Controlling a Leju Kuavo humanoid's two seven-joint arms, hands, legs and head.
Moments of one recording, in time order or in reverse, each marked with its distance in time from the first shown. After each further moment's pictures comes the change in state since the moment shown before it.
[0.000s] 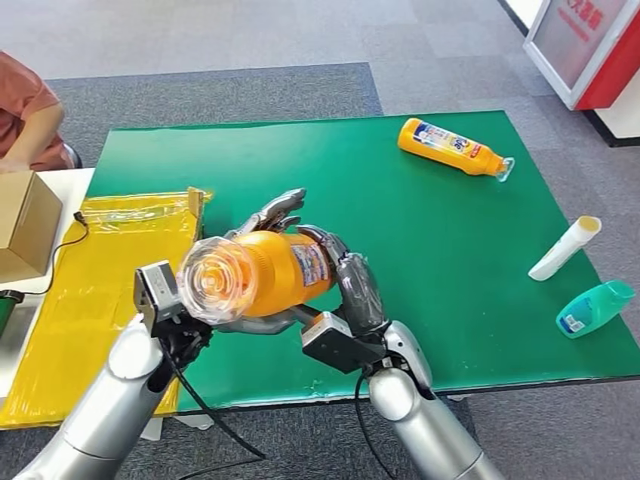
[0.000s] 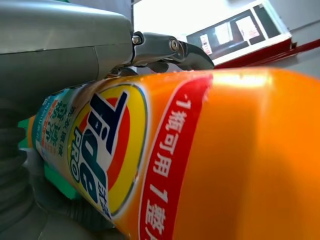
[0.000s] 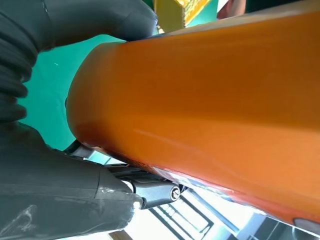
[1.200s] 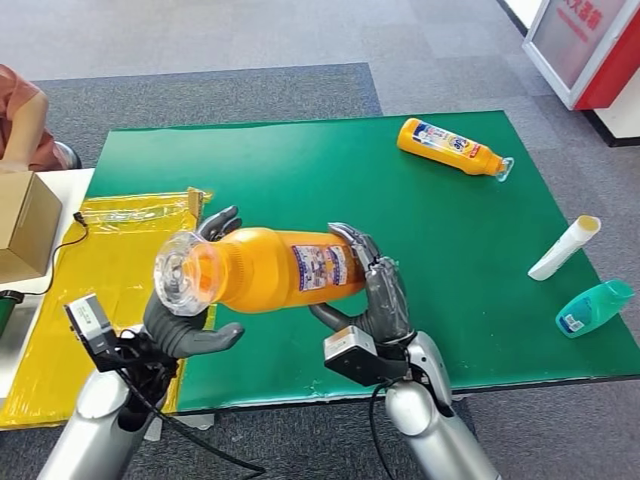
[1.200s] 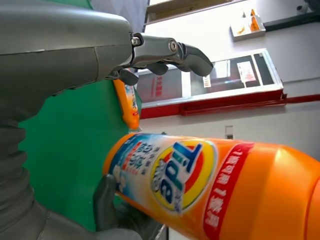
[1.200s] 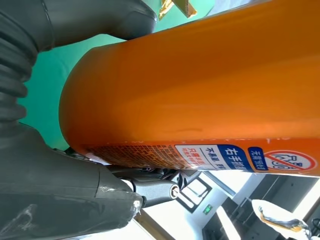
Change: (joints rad) left arm 0.204 0.004 0.183 -0.105 0.054 -0.002 -0.060; right arm 0.094 -0.006 -0.077 -0.129 0.064 -0.059 -0.022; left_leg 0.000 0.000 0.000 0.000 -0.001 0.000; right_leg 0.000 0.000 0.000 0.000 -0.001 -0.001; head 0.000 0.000
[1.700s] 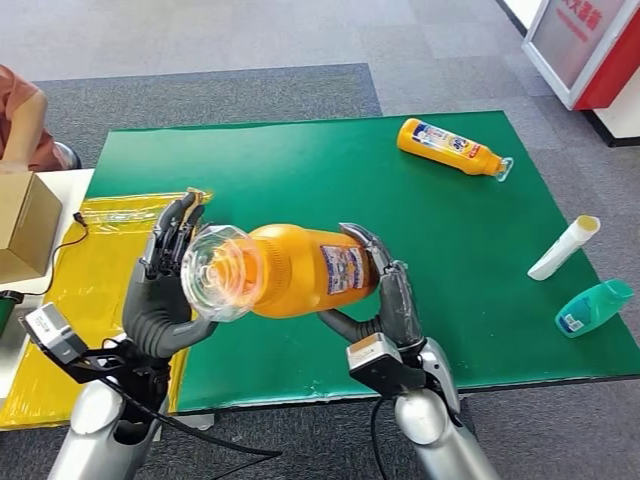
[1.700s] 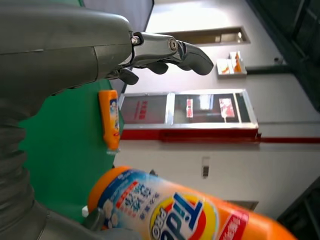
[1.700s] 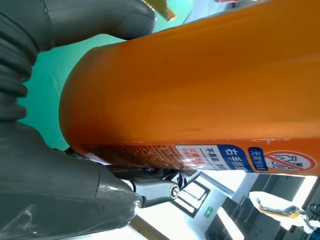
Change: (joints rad) left arm 0.084 -0.065 0.054 -0.078 0.019 0.079 -0.022; right arm 0.045 0.001 -0.027 -0.083 -0.082 0.039 -0.026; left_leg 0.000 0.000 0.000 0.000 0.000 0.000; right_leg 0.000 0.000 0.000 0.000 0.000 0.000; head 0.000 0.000
